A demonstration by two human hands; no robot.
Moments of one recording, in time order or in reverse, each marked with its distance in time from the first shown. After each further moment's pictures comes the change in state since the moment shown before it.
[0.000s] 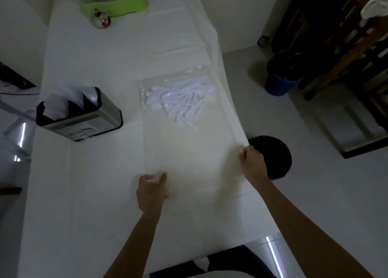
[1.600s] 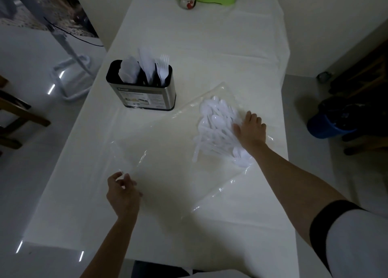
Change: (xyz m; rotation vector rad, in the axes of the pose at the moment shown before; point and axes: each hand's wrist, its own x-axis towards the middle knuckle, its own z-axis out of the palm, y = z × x) left_hand 0.034 -0.069 -0.087 -0.341 0.487 -0.059; right_hand 0.105 -0.160 0.053 -0.595 0.044 -0.493
